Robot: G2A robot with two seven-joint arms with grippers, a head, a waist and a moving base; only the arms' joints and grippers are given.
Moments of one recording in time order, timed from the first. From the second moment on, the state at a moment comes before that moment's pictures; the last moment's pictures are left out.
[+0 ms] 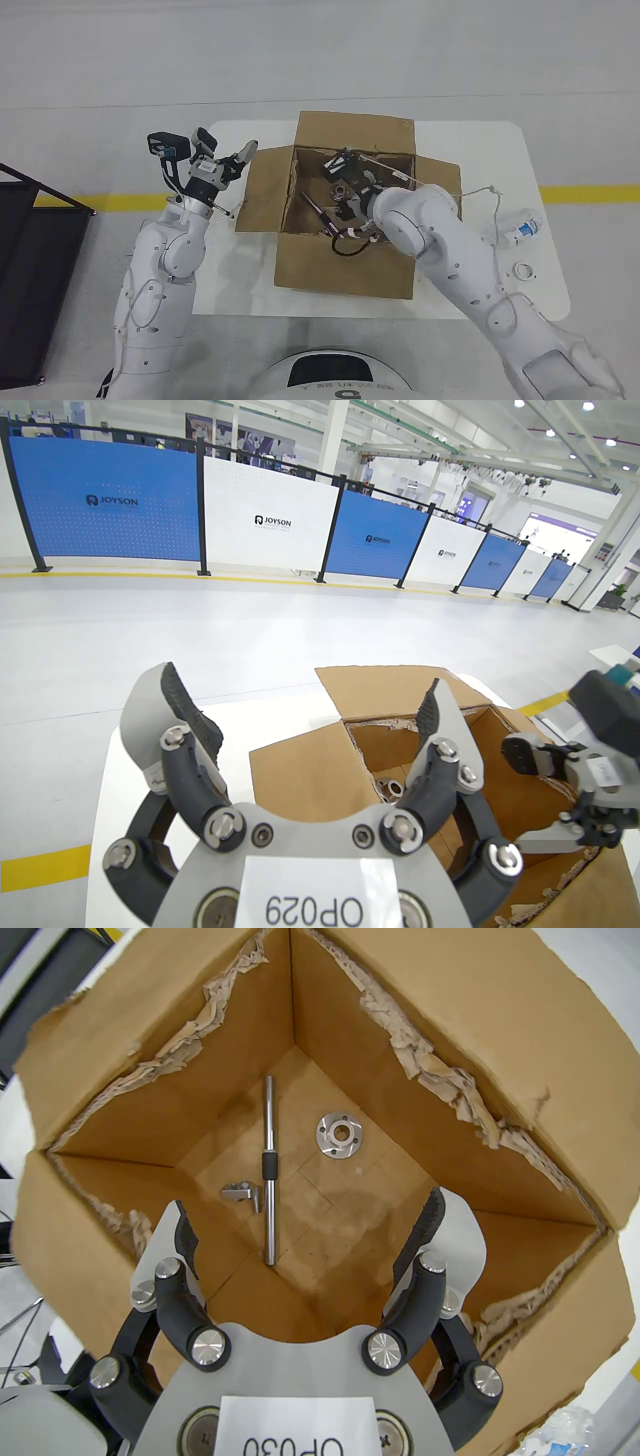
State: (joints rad) left arm 1.46 -1.36 -1.53 -1.72 1.07 -0.31 -0.06; right arm -1.02 -1.21 0.84 -1.74 -1.13 0.07 1.12
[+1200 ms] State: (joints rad) left arm 1.46 -1.36 -1.53 -1.72 1.07 -0.31 -0.06; right arm -0.75 -1.43 0.61 -0.98 -1.02 0.08 0.81
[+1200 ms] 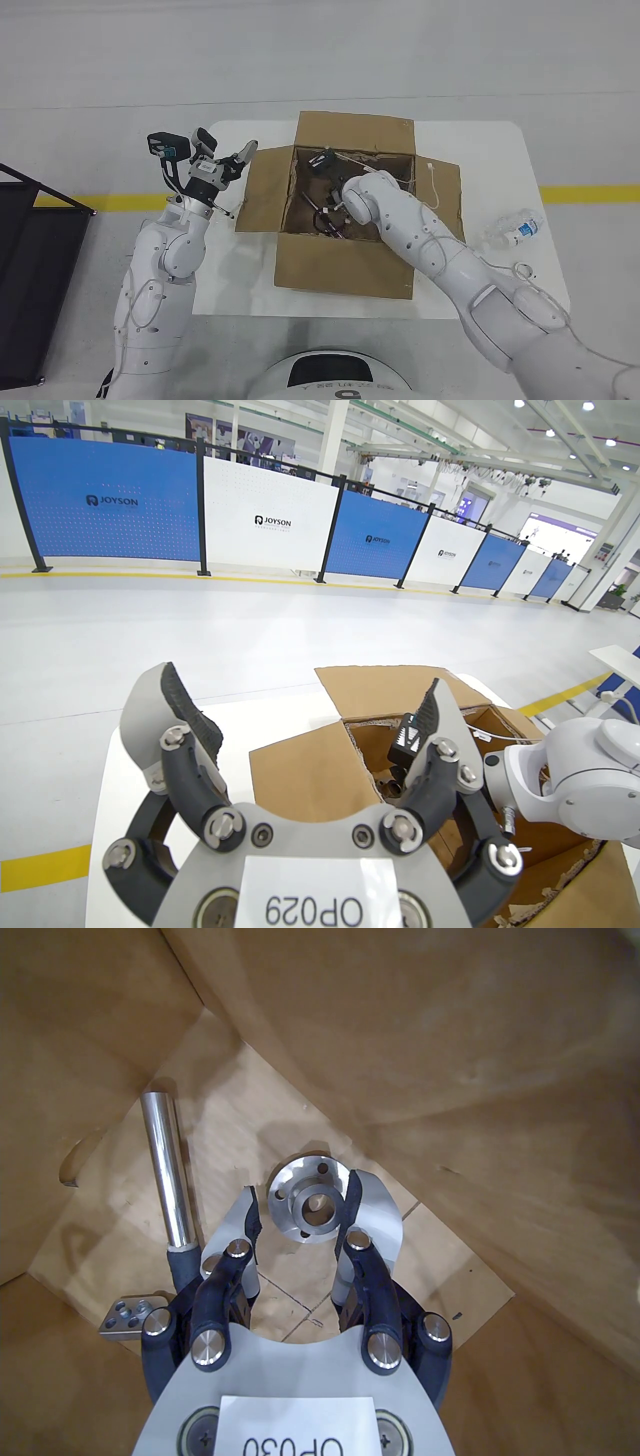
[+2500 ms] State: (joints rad) left arm 1.46 -1.36 -1.53 -1.72 1.07 -0.31 -0.06; right arm -1.21 -1.28 0.97 -1.69 -1.35 0.04 0.96
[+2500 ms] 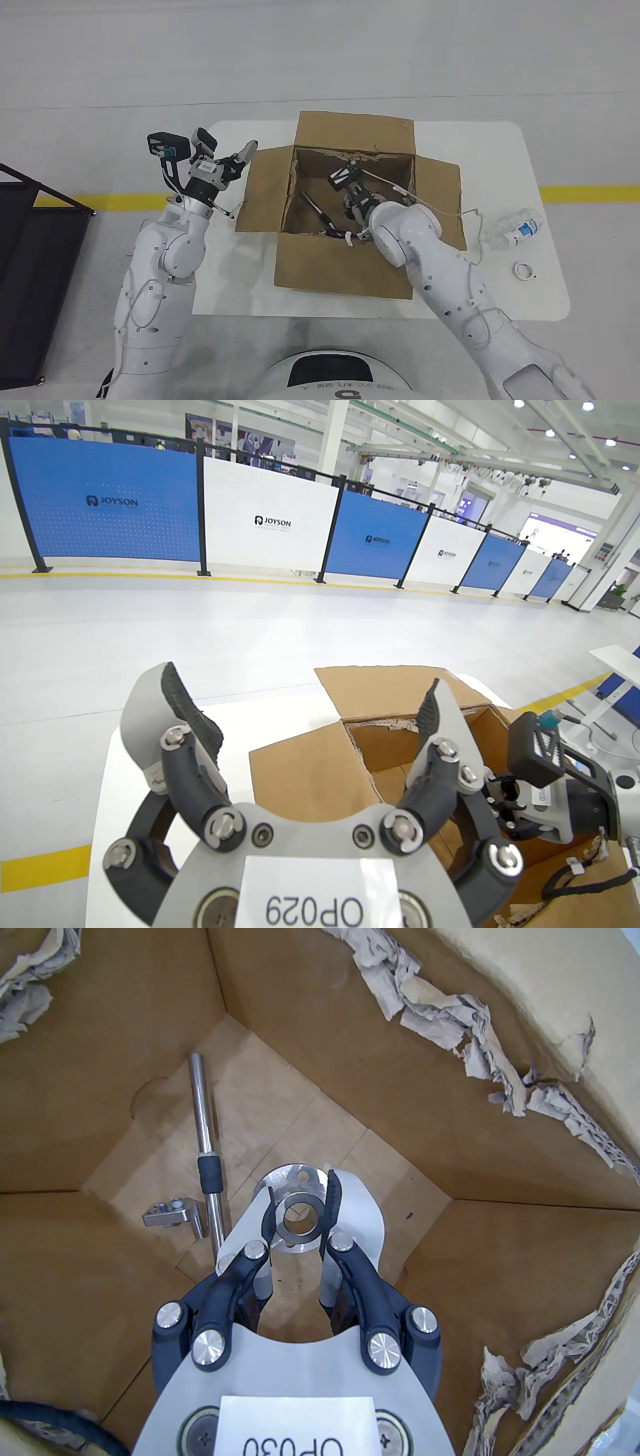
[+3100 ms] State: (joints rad) left arm 1.46 -1.36 -1.53 -1.72 1.07 -0.31 -0.06; right arm -1.68 -1.23 1.38 -2.25 -1.31 0.11 0.61
